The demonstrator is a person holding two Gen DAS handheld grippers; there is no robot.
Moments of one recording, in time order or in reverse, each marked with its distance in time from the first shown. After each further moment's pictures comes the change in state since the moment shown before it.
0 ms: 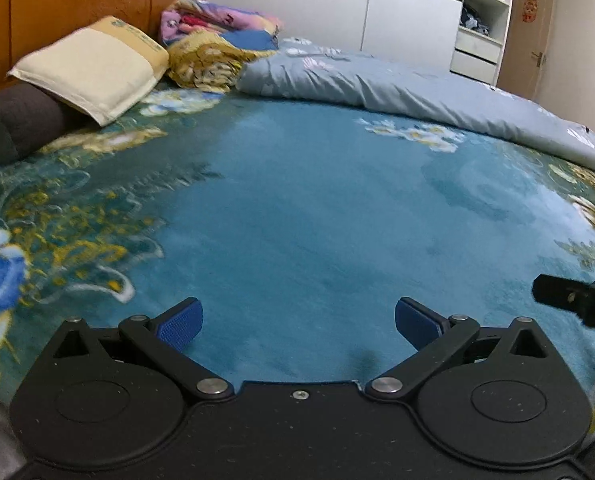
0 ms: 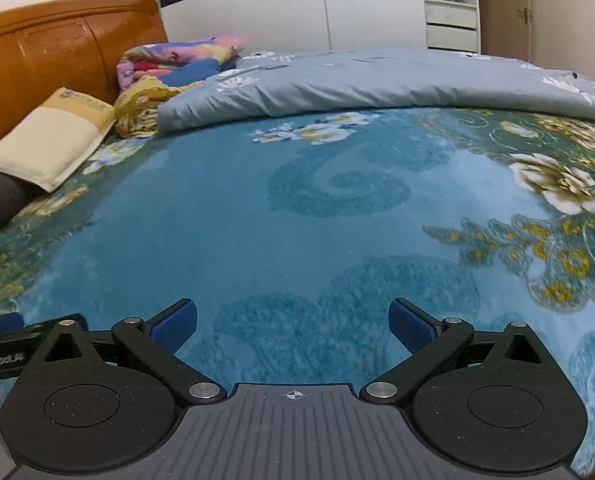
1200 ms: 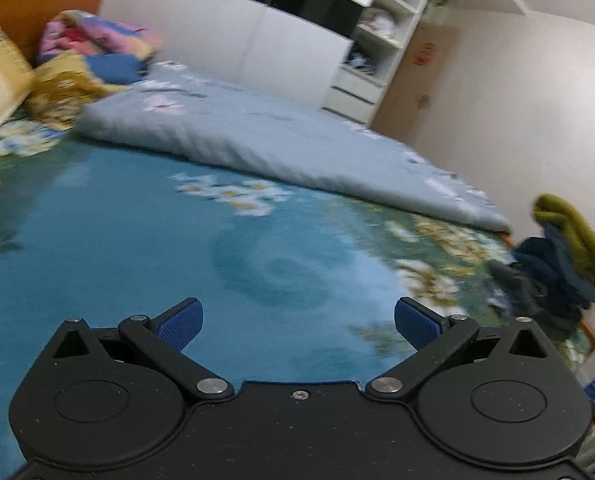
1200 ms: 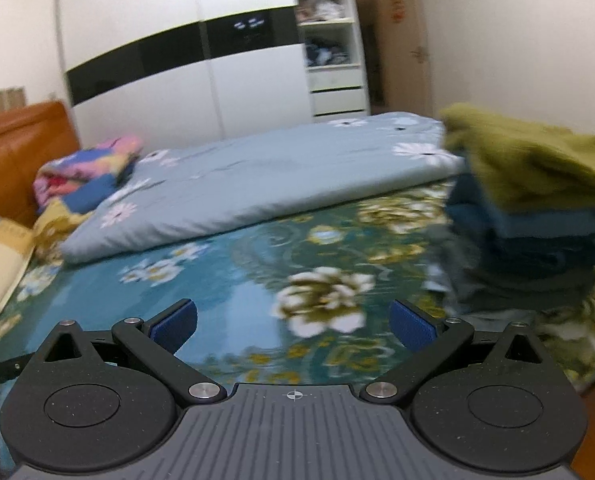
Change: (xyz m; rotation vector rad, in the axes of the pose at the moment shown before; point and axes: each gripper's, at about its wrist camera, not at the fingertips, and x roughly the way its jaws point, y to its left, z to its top) left arm -0.030 -0.082 0.076 -0.061 -0.081 -0.380; right arm -0.174 -0.208 0.095 0.139 -0.188 -0.177
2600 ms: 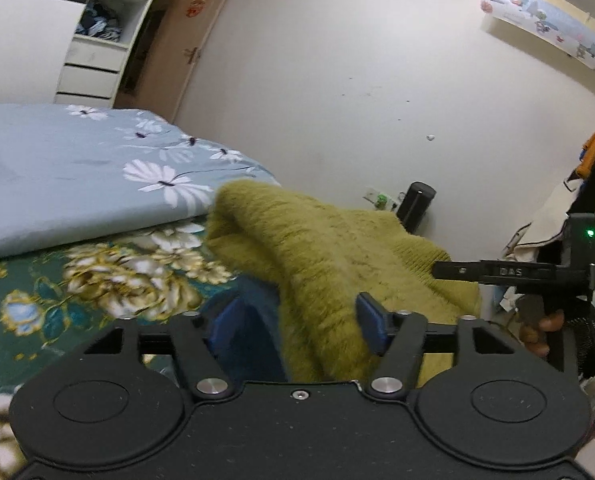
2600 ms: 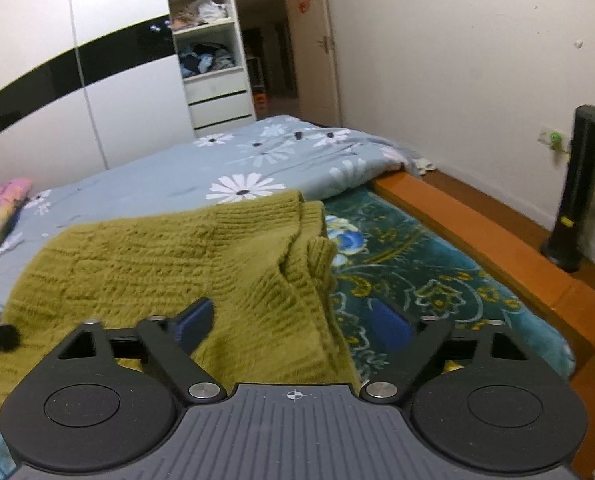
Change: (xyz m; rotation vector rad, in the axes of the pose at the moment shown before) left arm 0.236 -0.451 0.068 0.284 0.129 -0.626; right arm 0.064 -0.411 0.147 0.123 0.021 -0.200
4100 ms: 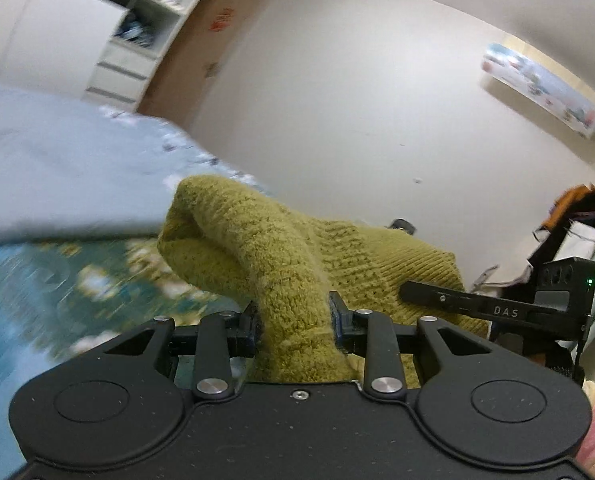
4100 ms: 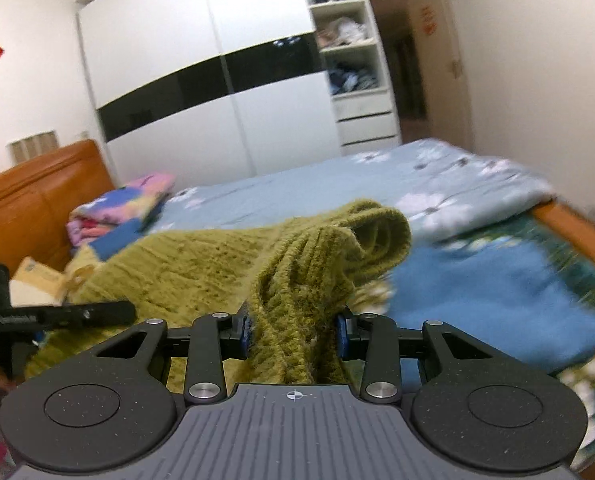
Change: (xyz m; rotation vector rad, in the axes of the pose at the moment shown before) left arm -0.181 0.023 0.023 -0.090 -0.070 -0.083; right arm -0.131 0.191 -0.028 -0.105 -0.056 0.363
